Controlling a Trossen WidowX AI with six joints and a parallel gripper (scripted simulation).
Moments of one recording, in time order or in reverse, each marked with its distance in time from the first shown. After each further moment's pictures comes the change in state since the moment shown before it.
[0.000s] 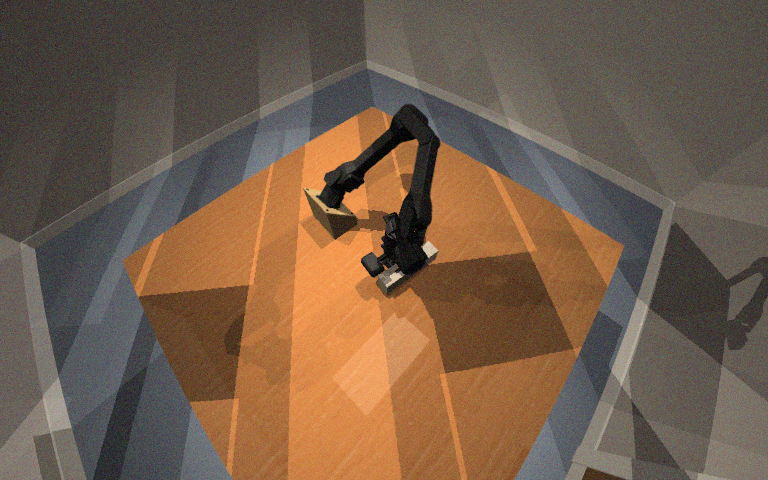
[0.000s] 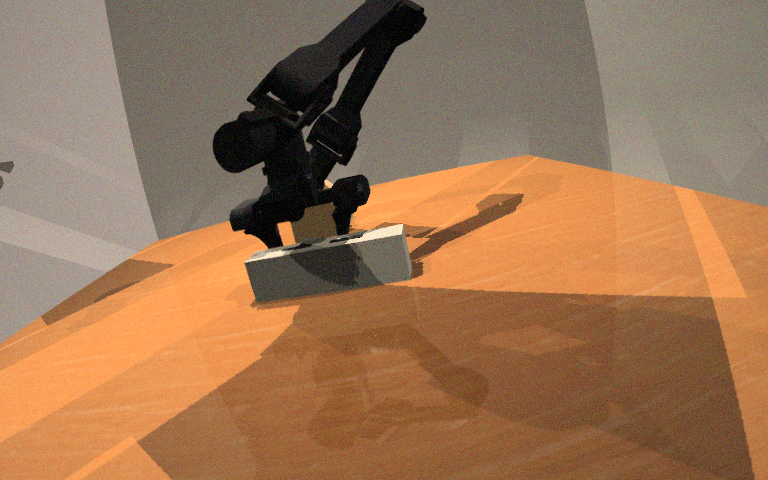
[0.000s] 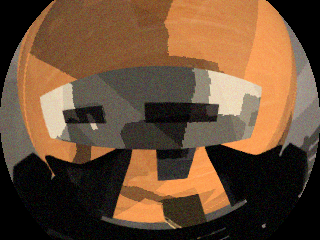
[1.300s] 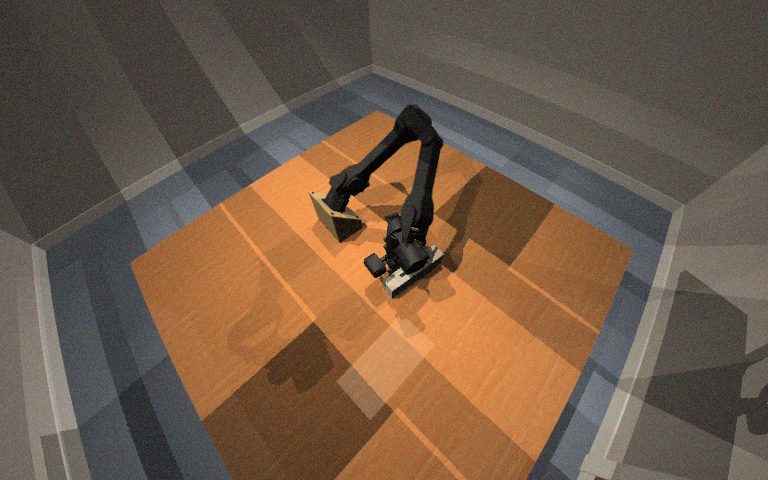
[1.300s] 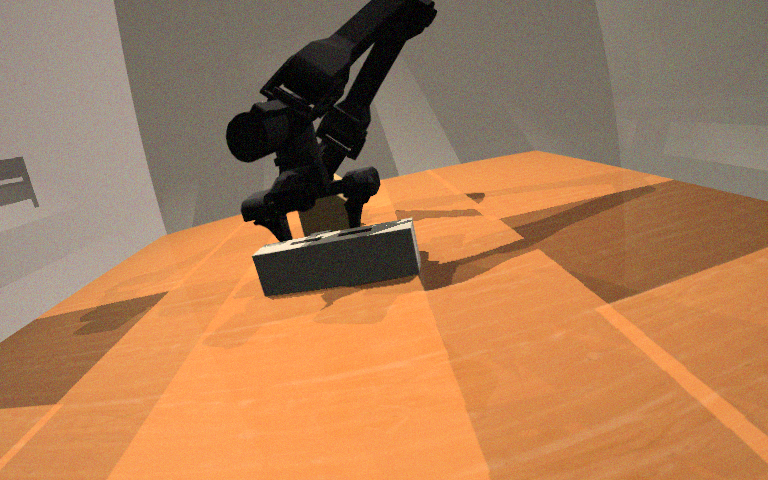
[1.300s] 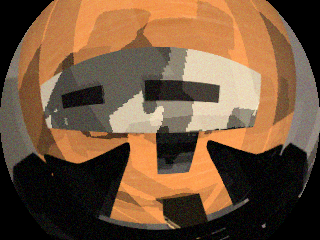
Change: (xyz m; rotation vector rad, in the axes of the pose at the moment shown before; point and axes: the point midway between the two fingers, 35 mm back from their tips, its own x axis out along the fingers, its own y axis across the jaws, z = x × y) arm 0.000 0.000 -0.011 -0.005 -0.015 0.000
